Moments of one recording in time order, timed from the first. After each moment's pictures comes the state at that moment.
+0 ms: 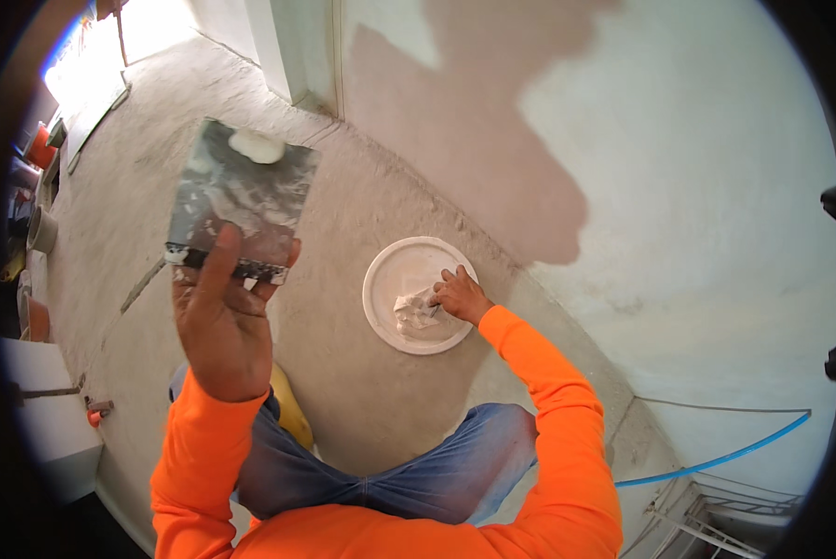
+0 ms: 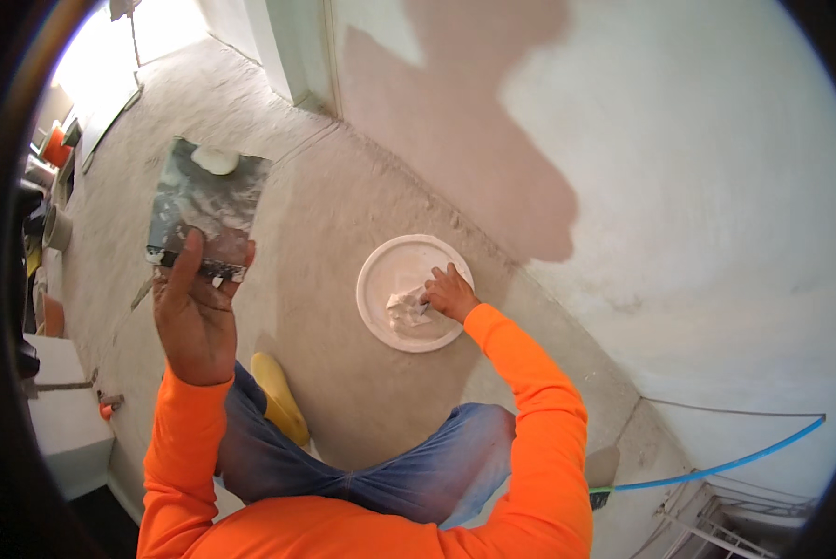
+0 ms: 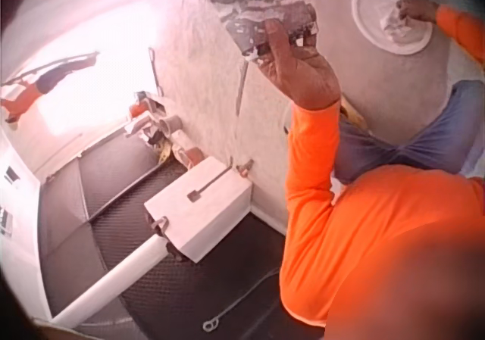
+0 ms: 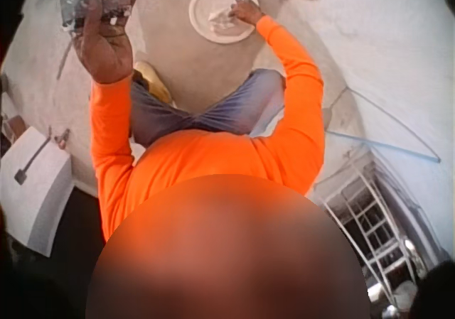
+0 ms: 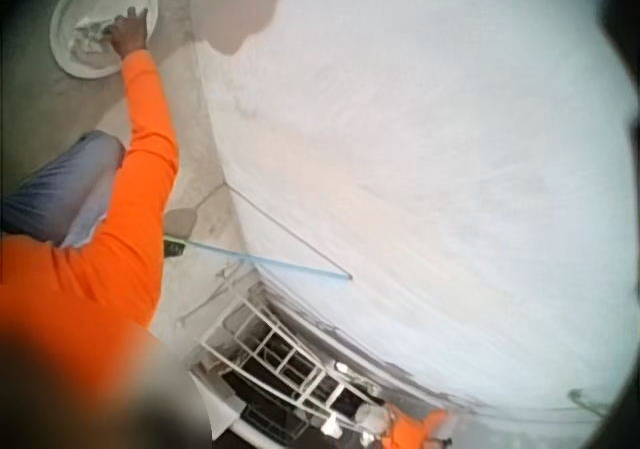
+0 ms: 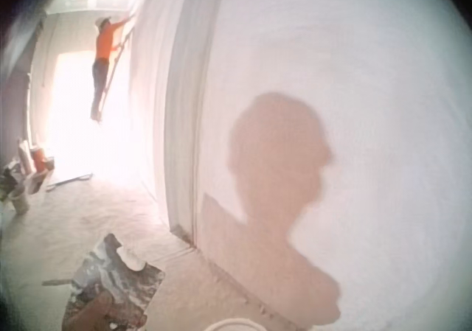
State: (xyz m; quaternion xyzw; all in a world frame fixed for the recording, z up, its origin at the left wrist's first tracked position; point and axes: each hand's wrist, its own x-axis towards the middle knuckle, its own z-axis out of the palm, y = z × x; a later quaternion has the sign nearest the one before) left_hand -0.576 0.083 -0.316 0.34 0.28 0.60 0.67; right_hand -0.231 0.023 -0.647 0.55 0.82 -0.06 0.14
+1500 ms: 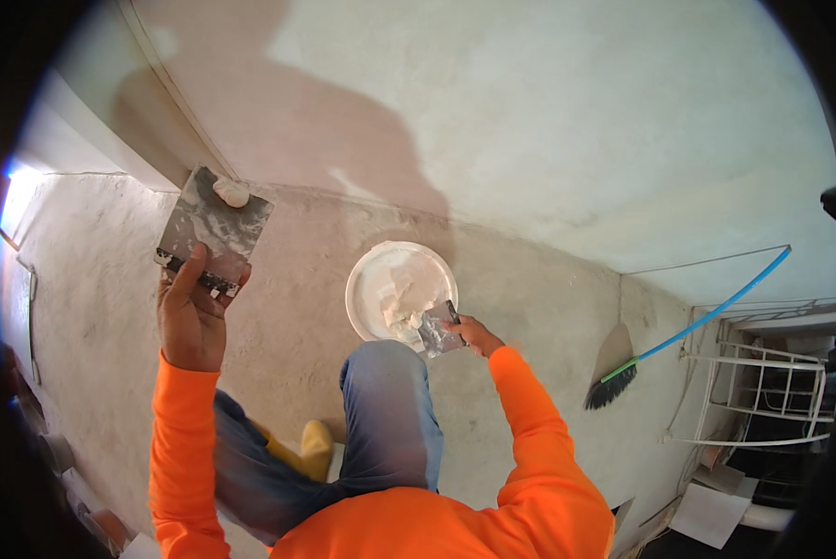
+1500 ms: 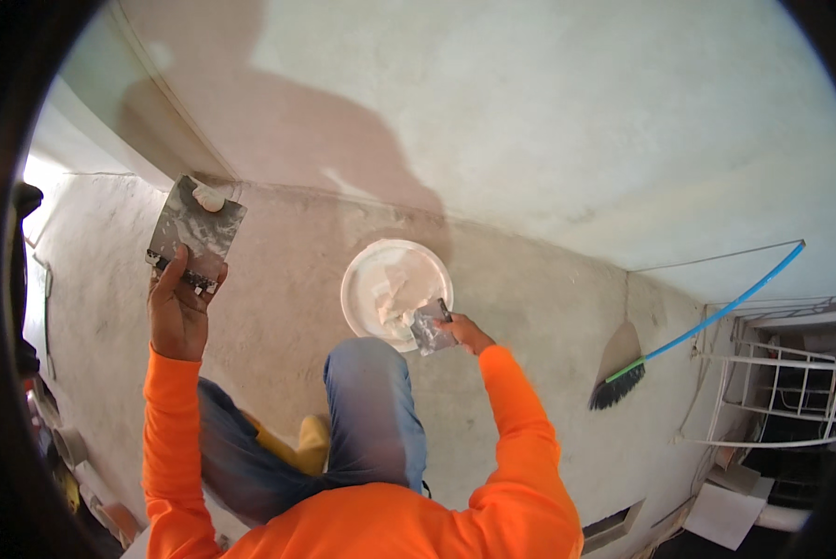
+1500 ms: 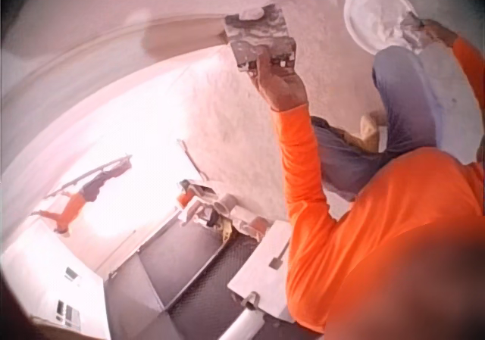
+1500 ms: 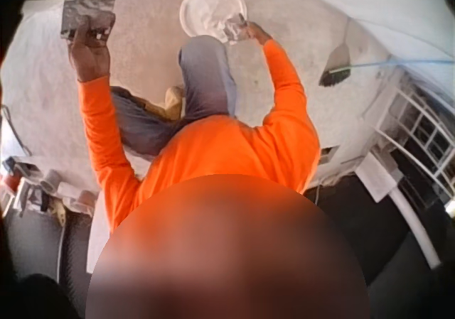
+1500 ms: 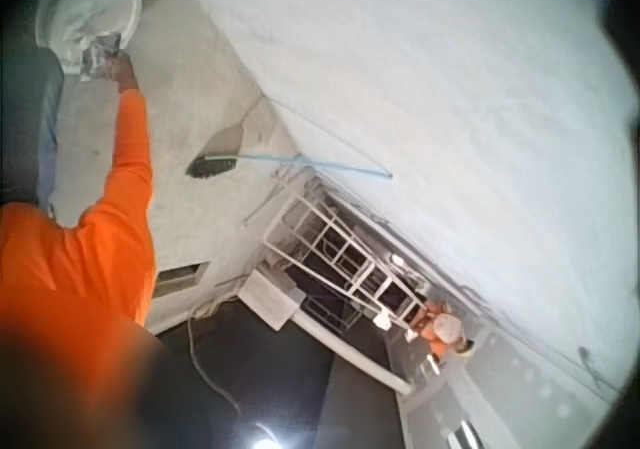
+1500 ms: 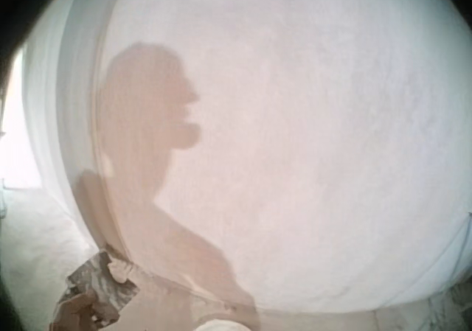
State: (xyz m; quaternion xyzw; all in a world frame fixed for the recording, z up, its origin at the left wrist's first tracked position) left_hand -0.564 0.332 -0.343 0.40 0.31 0.34 0.79; right_hand -0.282 -0.065 -0.676 0.71 0.02 -0.55 -0.43
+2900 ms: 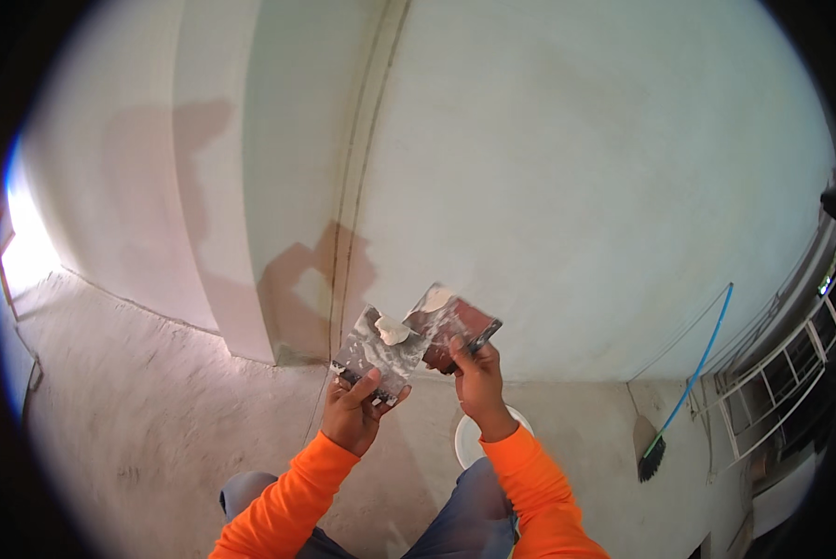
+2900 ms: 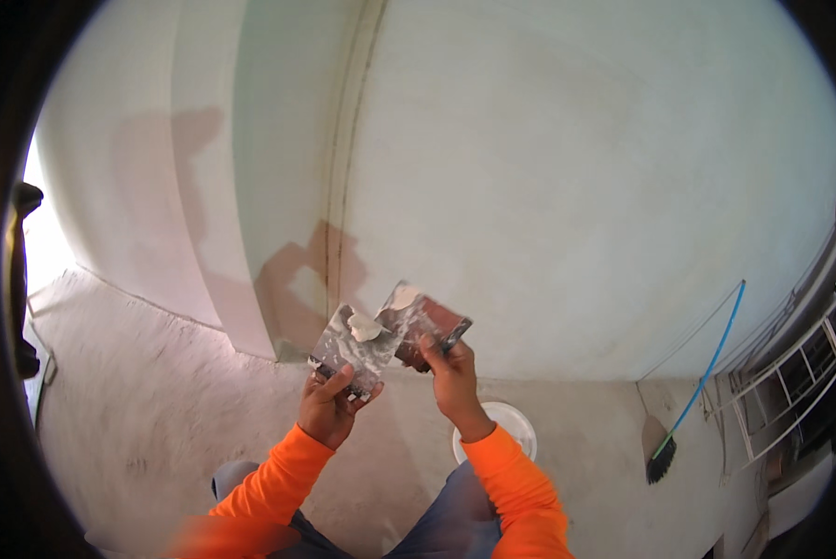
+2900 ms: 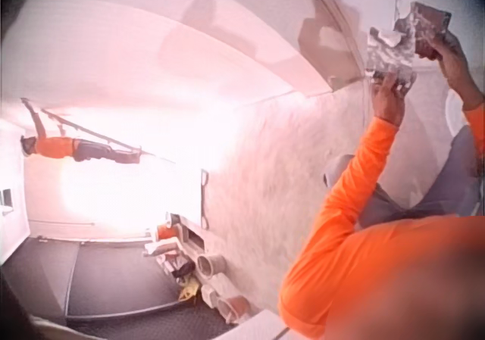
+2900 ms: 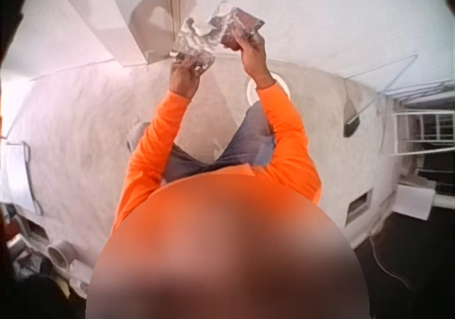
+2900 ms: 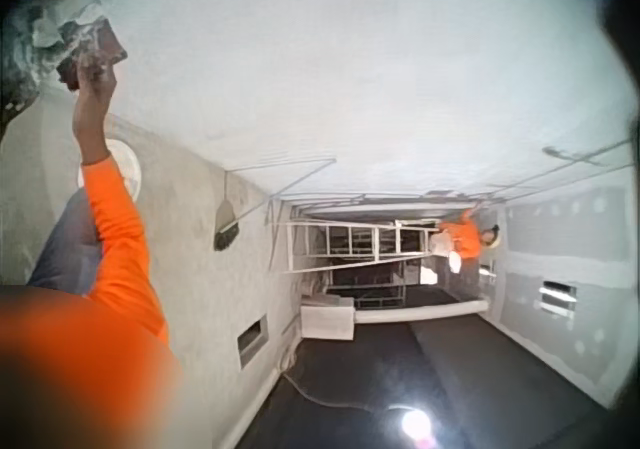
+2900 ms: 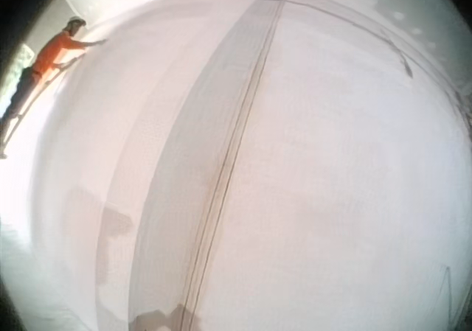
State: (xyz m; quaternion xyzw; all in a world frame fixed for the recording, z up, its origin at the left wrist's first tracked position) left_hand -0.616 0.454 -0.377 0.26 0.01 0.19 0.95; right_hand -0.473 0.304 -0.353 0.53 0.33 -0.10 -0.78
